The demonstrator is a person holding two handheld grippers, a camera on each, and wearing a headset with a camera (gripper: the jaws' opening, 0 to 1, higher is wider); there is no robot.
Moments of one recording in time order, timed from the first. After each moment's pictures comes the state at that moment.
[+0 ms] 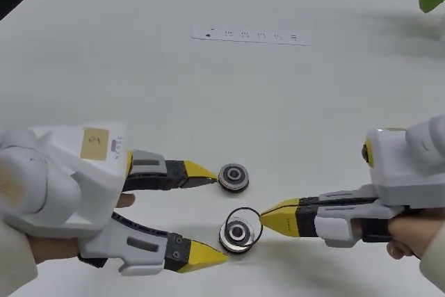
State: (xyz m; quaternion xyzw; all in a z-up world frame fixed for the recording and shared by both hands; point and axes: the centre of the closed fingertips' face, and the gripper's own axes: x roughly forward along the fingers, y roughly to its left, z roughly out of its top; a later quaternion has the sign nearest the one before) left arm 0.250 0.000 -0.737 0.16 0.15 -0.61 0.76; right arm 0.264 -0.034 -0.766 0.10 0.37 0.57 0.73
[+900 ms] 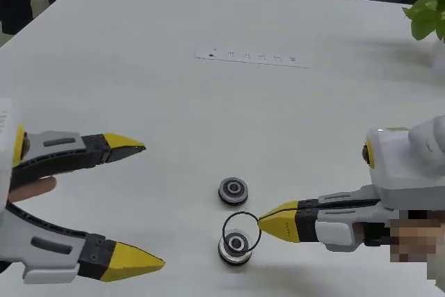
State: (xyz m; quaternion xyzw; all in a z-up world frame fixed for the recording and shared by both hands) left arm 0.250 0.075 -0.698 0.14 0.15 -0.53 0.82; right arm 0.257 -0.026 -0.738 0.07 0.35 0.59 0.73
